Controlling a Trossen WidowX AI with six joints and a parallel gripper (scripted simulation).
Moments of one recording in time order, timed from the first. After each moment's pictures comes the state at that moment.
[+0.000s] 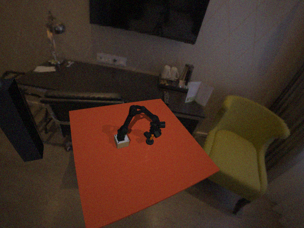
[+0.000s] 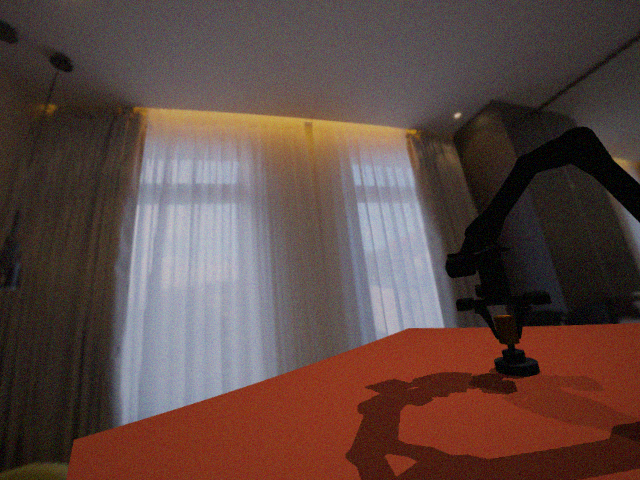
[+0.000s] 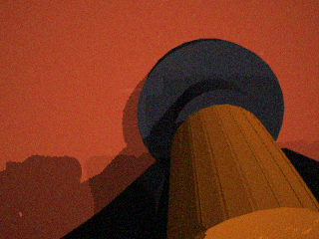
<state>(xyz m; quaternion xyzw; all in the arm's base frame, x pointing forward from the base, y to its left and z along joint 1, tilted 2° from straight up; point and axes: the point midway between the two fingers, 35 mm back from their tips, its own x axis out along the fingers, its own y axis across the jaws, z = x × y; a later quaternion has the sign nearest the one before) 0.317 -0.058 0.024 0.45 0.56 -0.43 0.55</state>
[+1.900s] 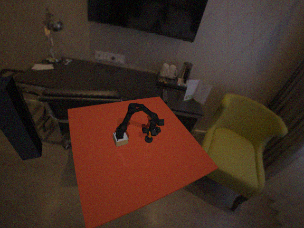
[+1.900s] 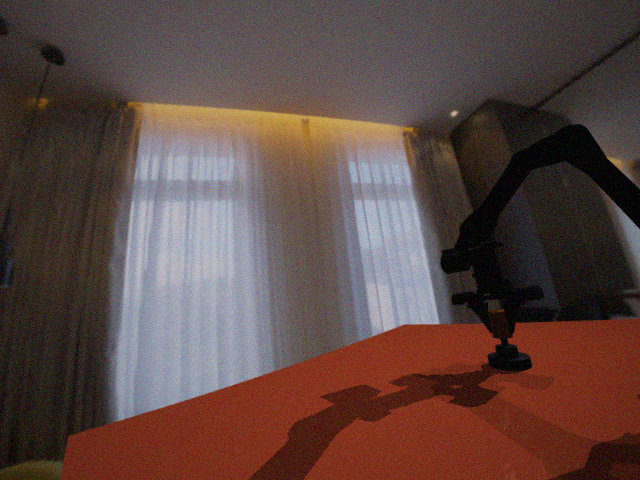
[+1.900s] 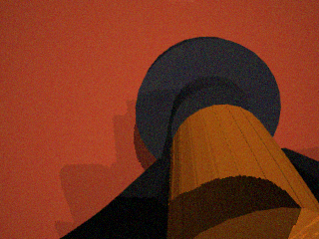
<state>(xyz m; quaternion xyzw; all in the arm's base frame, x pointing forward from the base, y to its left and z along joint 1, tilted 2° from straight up) 0.316 -0.058 0.027 0.55 0.46 -0.53 0.45</state>
